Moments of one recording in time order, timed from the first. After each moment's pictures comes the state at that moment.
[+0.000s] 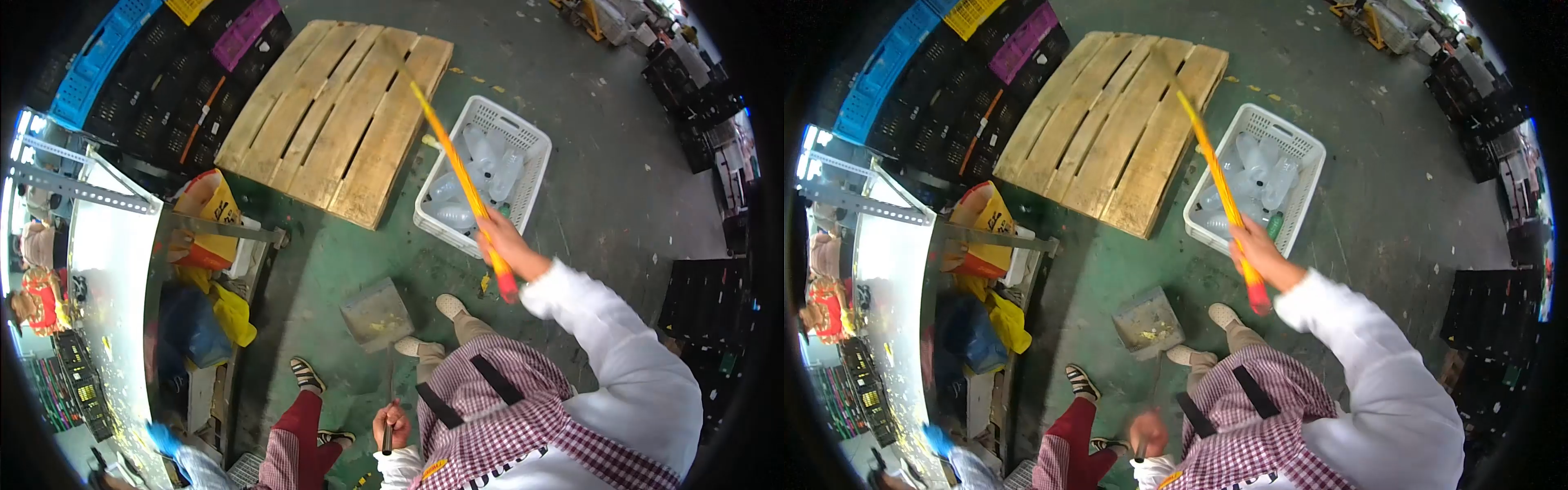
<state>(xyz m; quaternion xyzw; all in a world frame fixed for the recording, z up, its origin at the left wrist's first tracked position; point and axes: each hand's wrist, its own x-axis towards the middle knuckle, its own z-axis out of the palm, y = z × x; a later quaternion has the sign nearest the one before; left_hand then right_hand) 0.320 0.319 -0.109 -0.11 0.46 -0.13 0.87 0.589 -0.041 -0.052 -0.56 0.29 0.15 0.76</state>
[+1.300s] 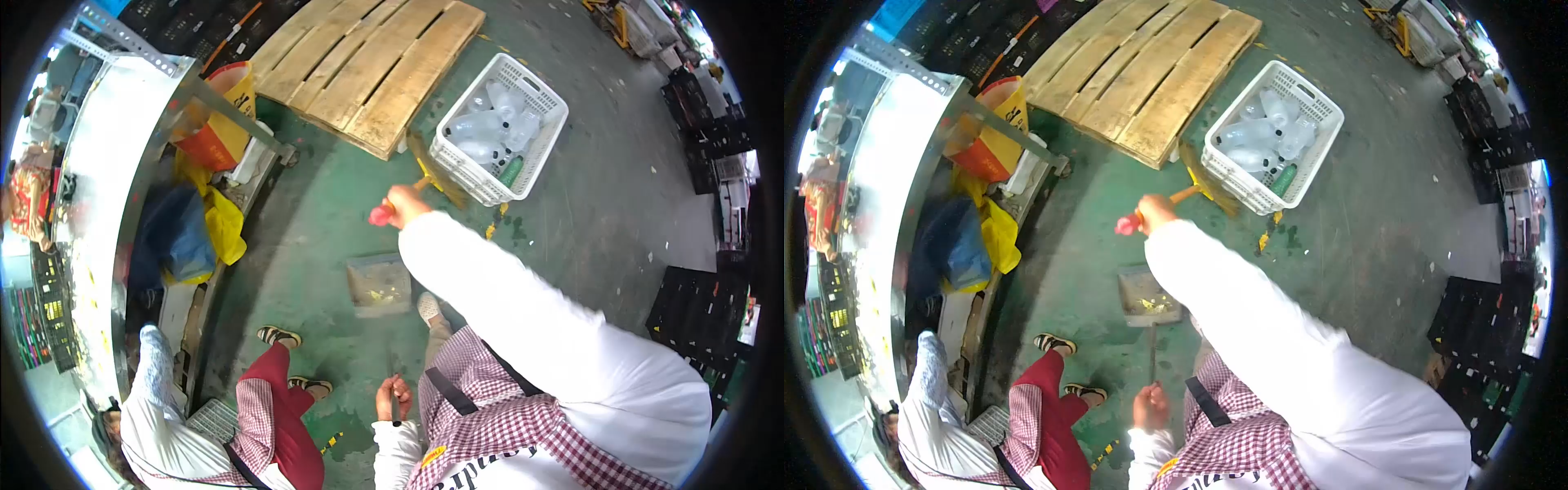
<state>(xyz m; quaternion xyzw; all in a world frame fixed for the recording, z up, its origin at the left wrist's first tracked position) 0.180 0.371 -0.146 0.10 0.58 -0.22 0.78 0.539 0.203 -0.177 -0.52 0.33 0.23 0.76</state>
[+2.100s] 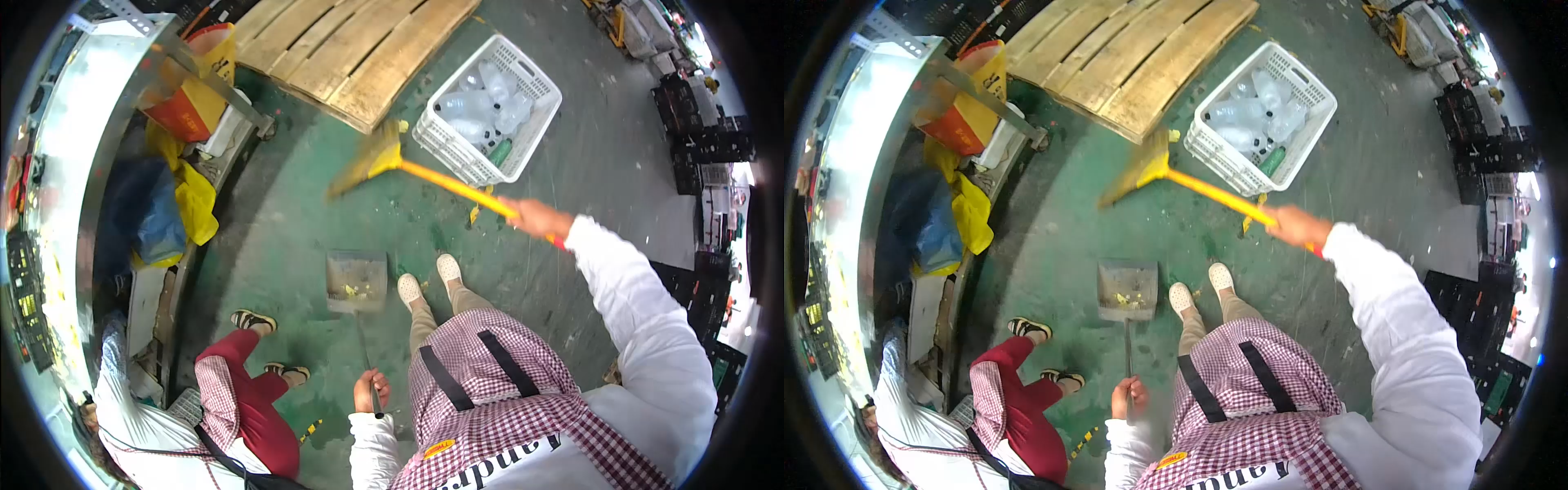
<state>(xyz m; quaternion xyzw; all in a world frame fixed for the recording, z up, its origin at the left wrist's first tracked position) 0.158 0.403 -0.182 0.08 0.58 -0.29 0.76 0.439 -0.048 -0.126 -0.91 -0.11 0.37 0.19</state>
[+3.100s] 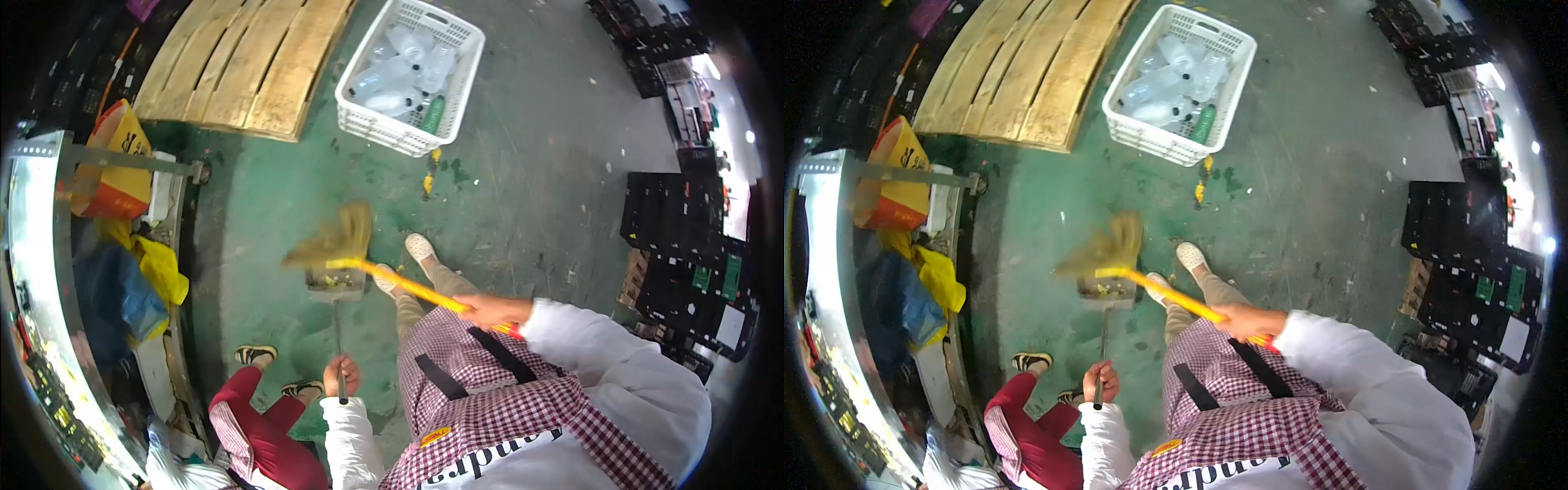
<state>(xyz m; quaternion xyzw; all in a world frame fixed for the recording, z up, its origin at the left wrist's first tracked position) 0.236 0.417 -0.211 0.11 0.60 -0.40 0.69 0.227 0.025 -0.129 -0.64 0.22 0.55 0.49</state>
